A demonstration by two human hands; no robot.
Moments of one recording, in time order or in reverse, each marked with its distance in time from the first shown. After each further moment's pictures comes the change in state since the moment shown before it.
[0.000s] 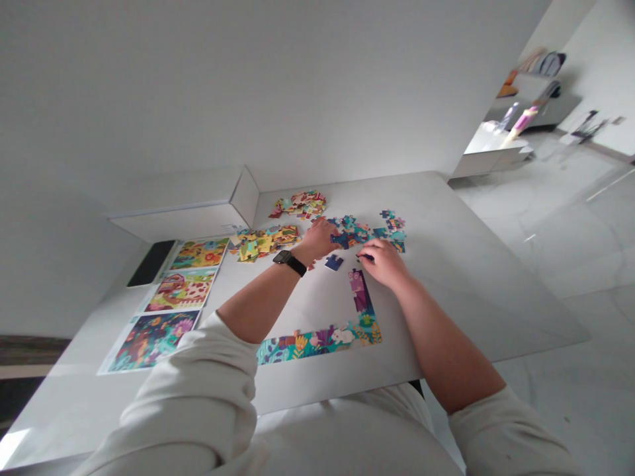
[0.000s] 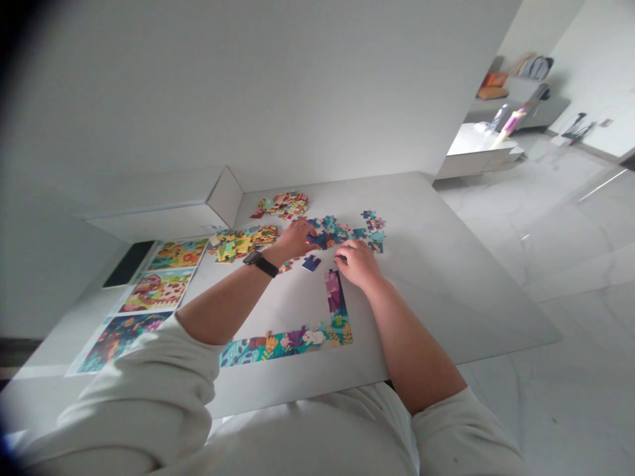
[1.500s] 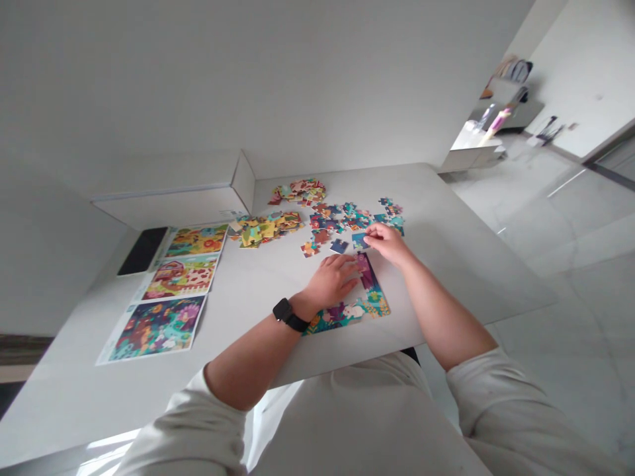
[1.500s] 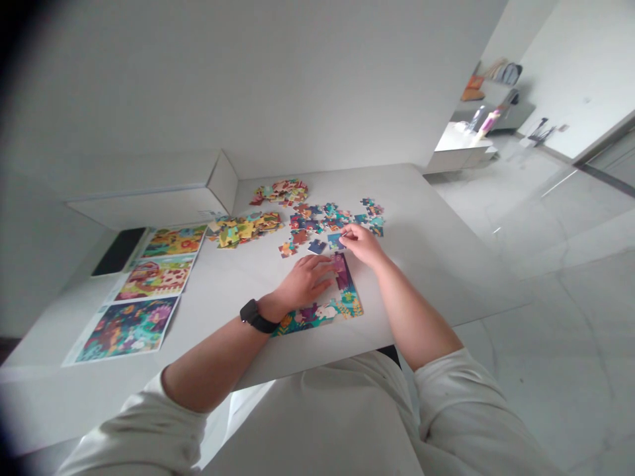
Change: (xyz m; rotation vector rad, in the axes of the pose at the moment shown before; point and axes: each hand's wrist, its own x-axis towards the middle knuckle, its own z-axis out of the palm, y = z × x) left_hand -0.151 0.061 0.025 -0.219 0.034 0.324; right_hand 0.001 -0.004 0.000 0.714 -0.003 0.331
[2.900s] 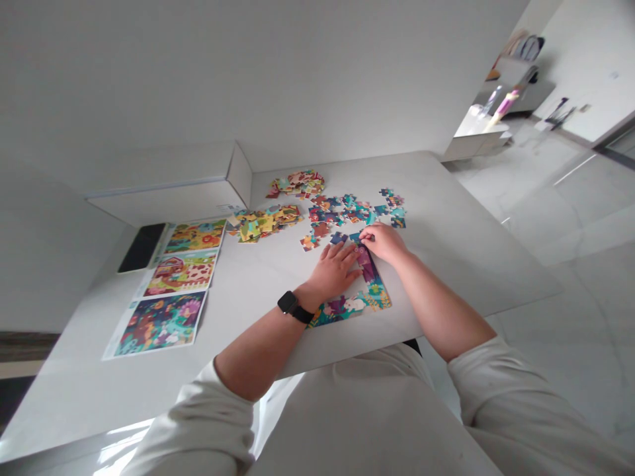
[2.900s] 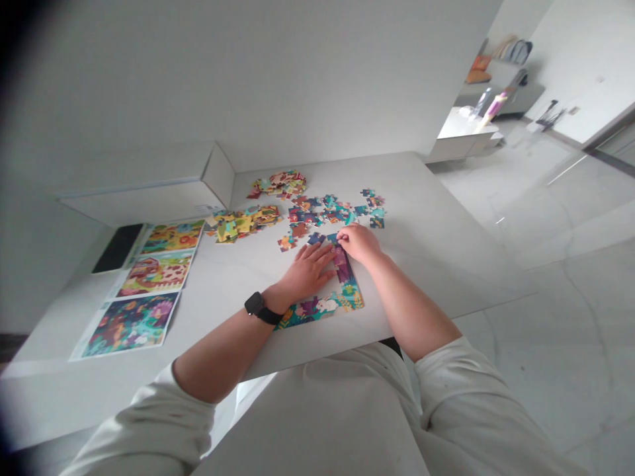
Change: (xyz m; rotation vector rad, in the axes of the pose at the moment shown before) left_hand 0.008 0.001 0.010 0.131 -0.087 -0.117; right_hand -0.007 -0.009 0.008 -0.717 -0.047 -0.117
